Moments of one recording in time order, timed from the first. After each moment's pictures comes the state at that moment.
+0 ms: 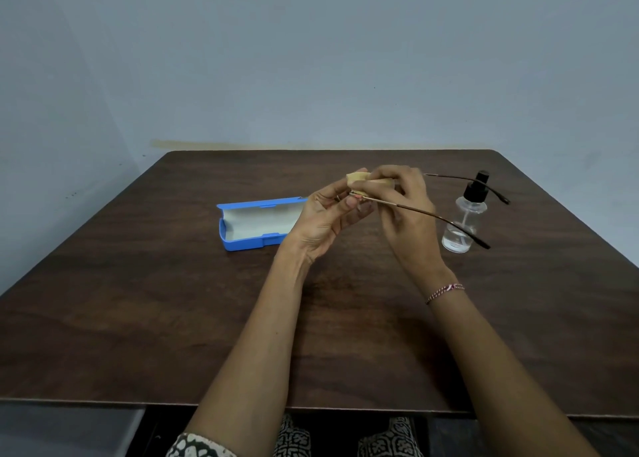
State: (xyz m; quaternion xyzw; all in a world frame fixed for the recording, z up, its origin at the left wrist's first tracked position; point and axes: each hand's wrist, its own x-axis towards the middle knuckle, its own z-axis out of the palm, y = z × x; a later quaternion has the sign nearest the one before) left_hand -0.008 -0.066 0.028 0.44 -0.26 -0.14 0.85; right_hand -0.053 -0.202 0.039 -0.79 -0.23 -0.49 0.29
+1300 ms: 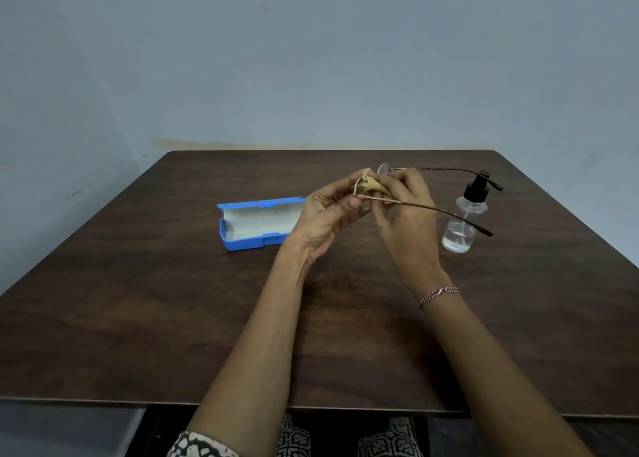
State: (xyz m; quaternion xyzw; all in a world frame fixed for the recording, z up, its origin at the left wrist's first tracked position) left_hand -0.009 -0.068 0.027 0.46 -0.26 -0.12 0.84; right_hand -0.051 -0.197 0.033 -0.81 -0.14 -0.48 0.31
